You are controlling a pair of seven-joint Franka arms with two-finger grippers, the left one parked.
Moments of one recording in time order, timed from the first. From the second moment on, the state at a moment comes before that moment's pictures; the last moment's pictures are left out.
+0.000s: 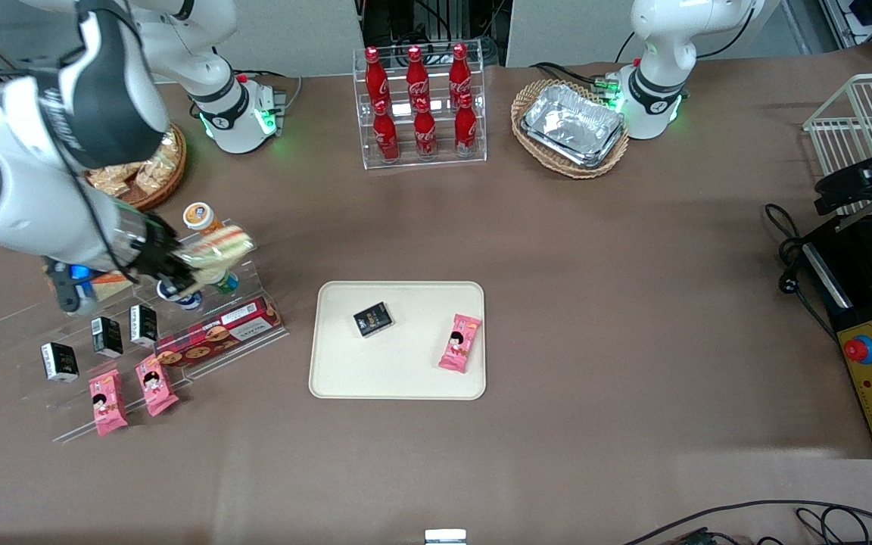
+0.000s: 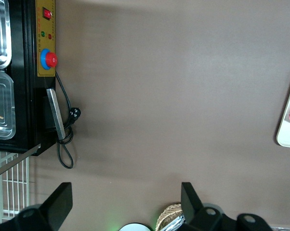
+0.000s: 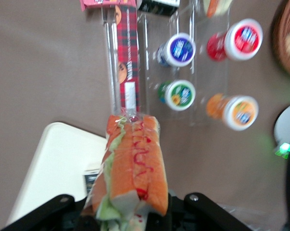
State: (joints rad) arm 0.50 0.19 -0.31 -1.54 0.12 1.56 1.40
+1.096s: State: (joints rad) arm 0.75 0.58 -0.31 -1.51 0.13 2.10 2.06
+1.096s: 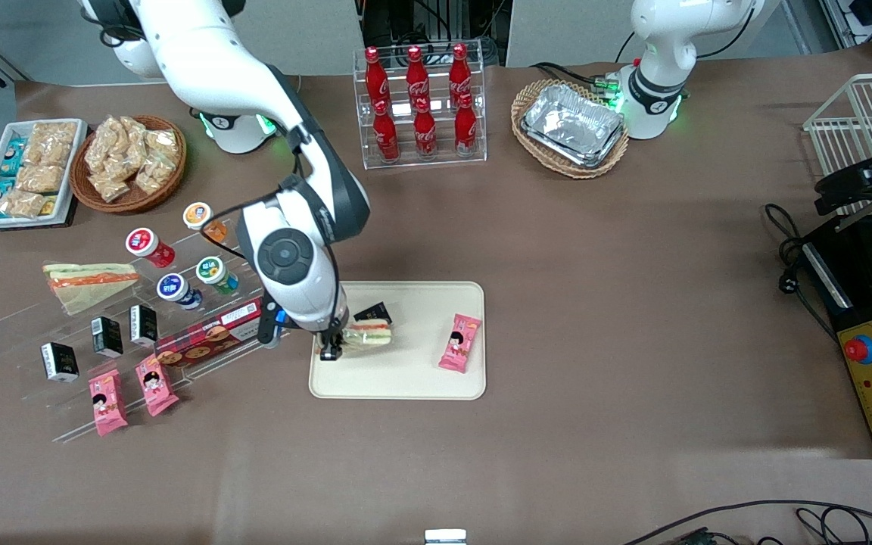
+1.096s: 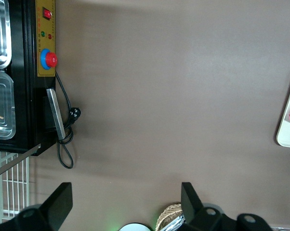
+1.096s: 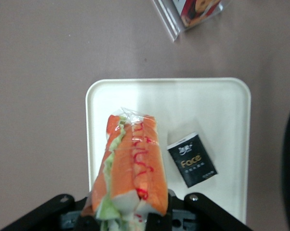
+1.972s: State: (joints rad) arm 0.79 0.78 -0.31 -1.43 0.13 2.29 2.23
